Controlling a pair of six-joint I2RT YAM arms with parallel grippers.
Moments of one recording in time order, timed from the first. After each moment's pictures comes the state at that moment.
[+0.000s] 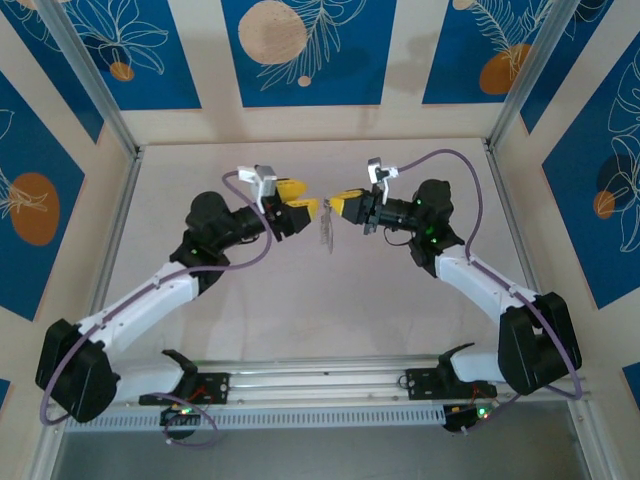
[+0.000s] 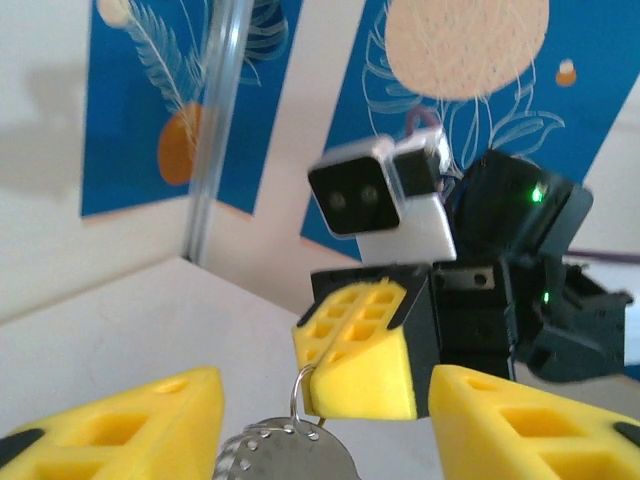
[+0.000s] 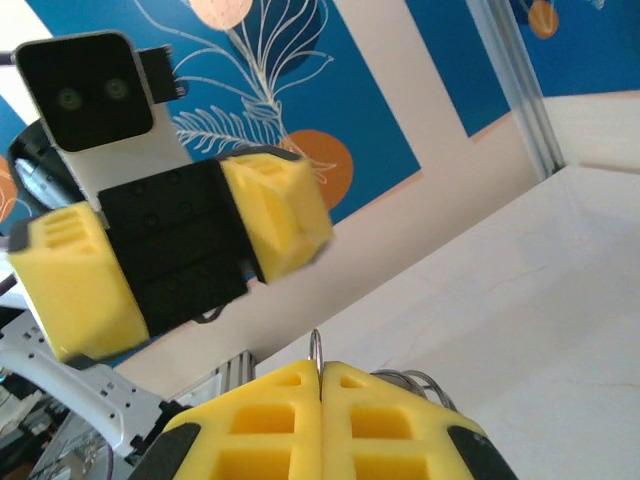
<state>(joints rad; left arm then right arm) -0.59 1.18 0.85 0.49 0.52 -0.34 0.38 1.31 0.80 0.65 -0.94 0.64</state>
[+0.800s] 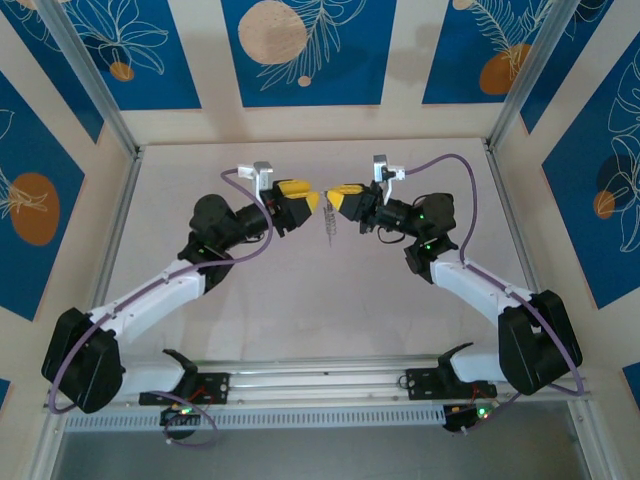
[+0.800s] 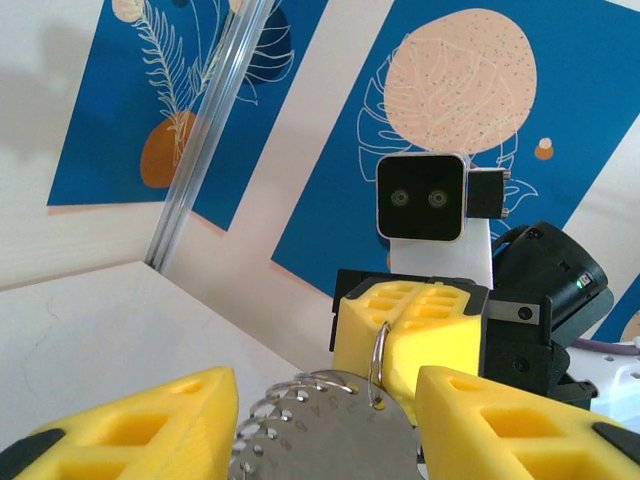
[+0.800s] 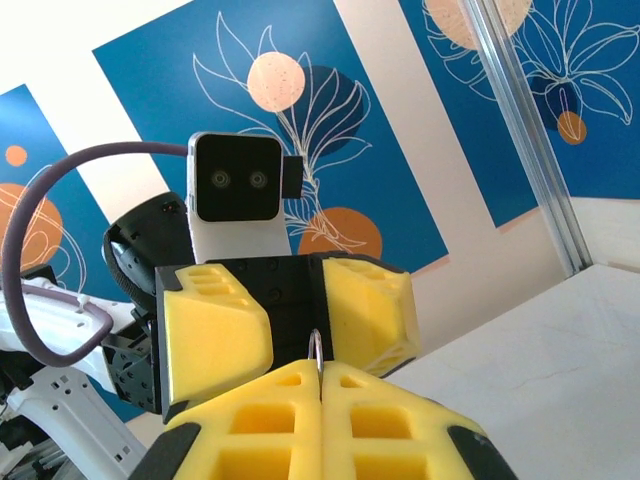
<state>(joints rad) -0.59 1.25 0.83 0.64 0.54 -0.56 0.43 1.31 0.76 0.94 -0.84 0.76</state>
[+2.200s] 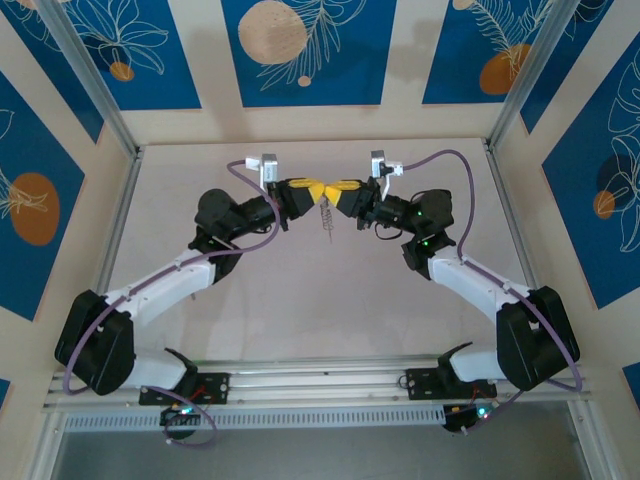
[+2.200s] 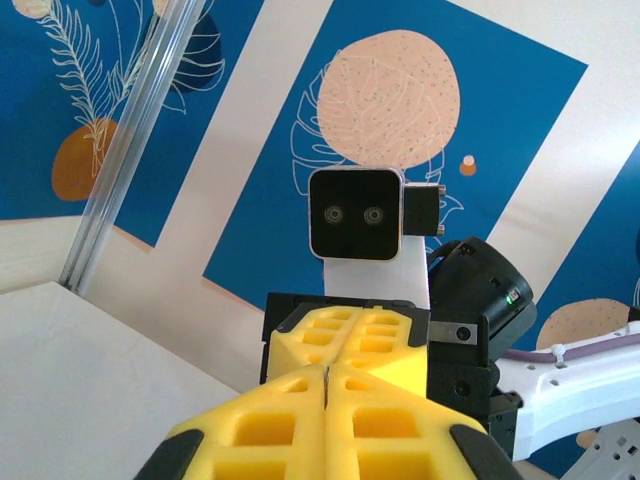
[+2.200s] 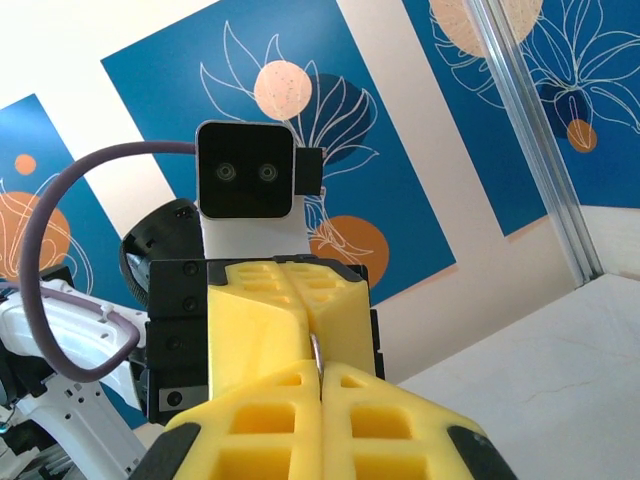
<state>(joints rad) -0.59 1.36 0.89 0.81 0.66 -0.68 0.45 1.34 0.80 0.94 -0.84 0.78</state>
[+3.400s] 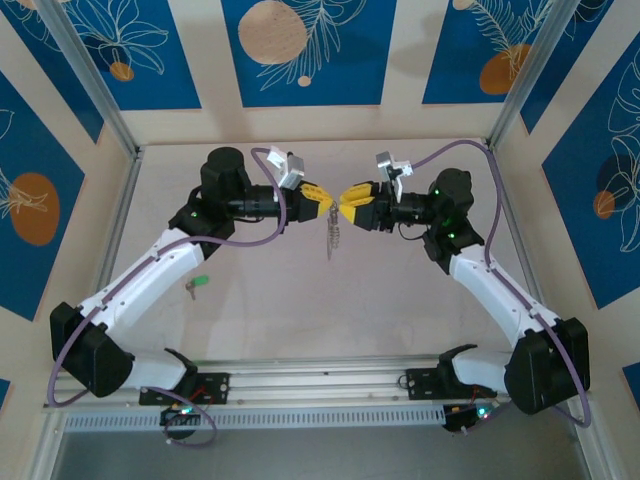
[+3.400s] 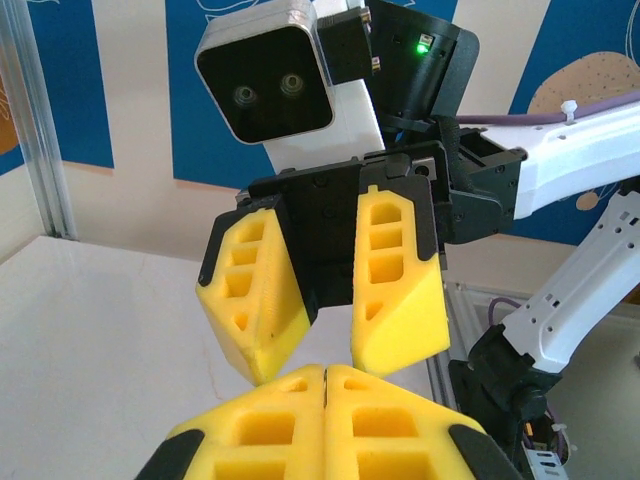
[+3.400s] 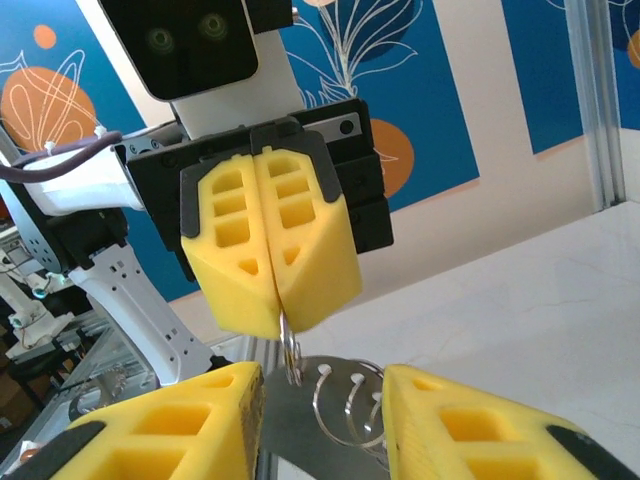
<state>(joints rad) -0.59 1.35 1.26 -0.04 0.92 -0.02 0.34 1.21 0.91 0.45 -1.15 0.51</state>
